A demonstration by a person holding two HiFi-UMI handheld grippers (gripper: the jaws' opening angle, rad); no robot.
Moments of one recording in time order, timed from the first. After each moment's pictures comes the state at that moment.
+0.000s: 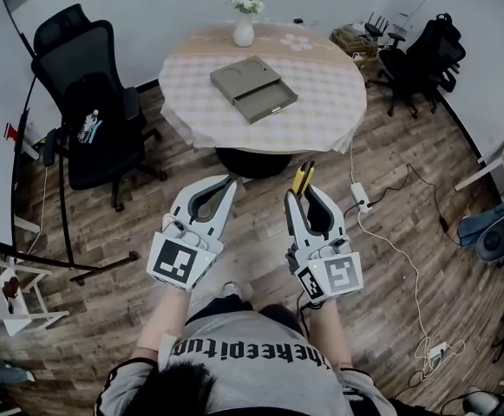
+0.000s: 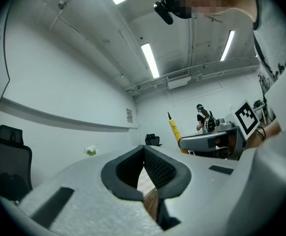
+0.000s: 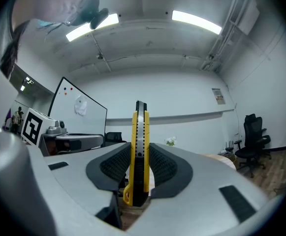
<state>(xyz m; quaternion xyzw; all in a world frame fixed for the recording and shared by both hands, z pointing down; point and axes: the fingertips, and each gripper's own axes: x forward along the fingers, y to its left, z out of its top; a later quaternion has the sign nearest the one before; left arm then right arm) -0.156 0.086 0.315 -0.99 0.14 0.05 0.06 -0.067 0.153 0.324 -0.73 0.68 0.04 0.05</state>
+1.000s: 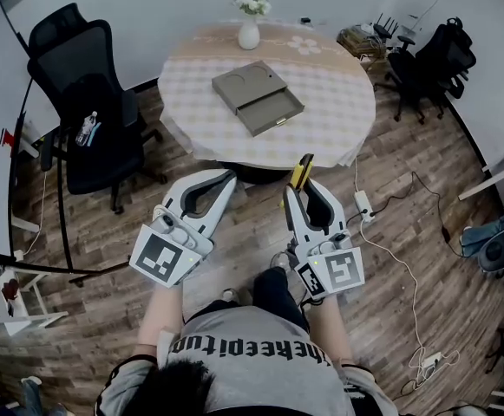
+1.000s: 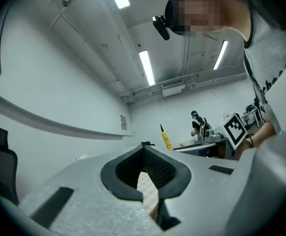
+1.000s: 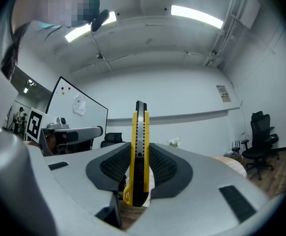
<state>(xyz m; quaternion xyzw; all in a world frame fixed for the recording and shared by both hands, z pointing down) -0.120 0.031 0.291 -0.99 0.09 0.08 0.08 -0.026 0.082 0.315 -0.71 0.70 0.05 0.05</state>
